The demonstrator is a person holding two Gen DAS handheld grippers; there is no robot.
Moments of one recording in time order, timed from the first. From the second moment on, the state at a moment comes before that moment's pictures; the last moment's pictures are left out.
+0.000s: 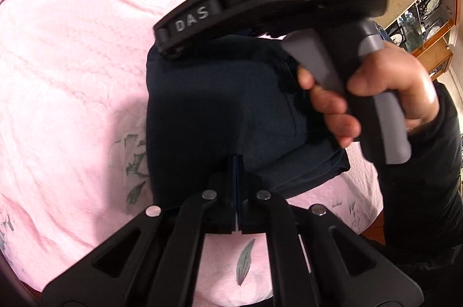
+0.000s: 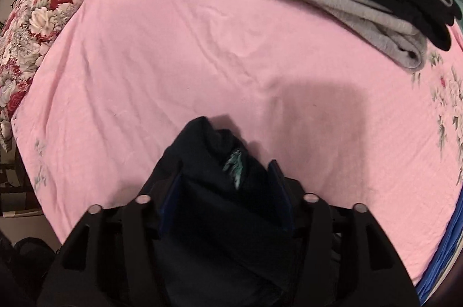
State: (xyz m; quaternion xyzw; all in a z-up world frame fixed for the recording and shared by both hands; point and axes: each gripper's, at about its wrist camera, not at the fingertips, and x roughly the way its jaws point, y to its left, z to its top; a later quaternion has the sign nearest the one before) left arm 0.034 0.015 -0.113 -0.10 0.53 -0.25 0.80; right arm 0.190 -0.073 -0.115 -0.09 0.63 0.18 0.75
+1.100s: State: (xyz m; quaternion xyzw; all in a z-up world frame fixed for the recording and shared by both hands) left arm 0.103 0.045 -0.138 -0.23 0.60 -0.27 0.72; right arm 0.047 -0.269 -0.097 0.26 0.58 0.16 0.75
